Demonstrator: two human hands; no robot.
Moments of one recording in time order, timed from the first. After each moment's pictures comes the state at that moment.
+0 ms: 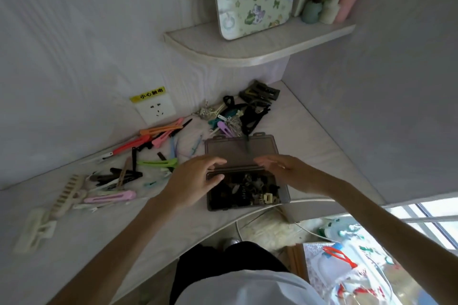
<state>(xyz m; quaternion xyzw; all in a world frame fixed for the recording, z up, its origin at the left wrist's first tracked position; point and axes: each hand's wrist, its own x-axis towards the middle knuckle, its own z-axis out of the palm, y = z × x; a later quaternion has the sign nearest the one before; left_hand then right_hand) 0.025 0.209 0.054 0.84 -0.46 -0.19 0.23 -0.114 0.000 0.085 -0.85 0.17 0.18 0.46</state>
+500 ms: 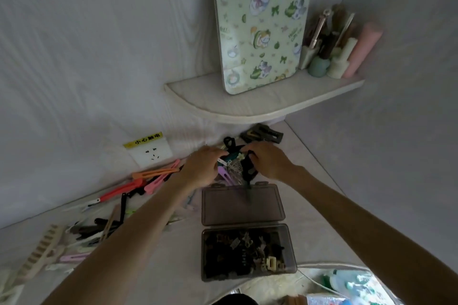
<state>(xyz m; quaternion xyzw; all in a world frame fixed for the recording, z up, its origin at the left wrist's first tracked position) 0.132 0.101 0.045 0.86 -0.45 -0.19 0.12 0.030 -0.060 0.056 -0.96 0.16 0.09 0.22</state>
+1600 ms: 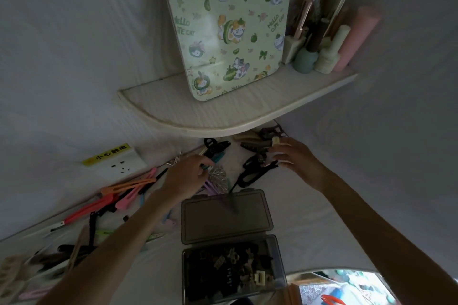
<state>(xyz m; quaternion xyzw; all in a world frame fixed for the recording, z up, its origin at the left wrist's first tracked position) 0.141 0.083 0.015 0.86 -0.41 -0.22 0.22 -0.015 -0.132 0.060 -0.58 0.40 -0.02 0.71</state>
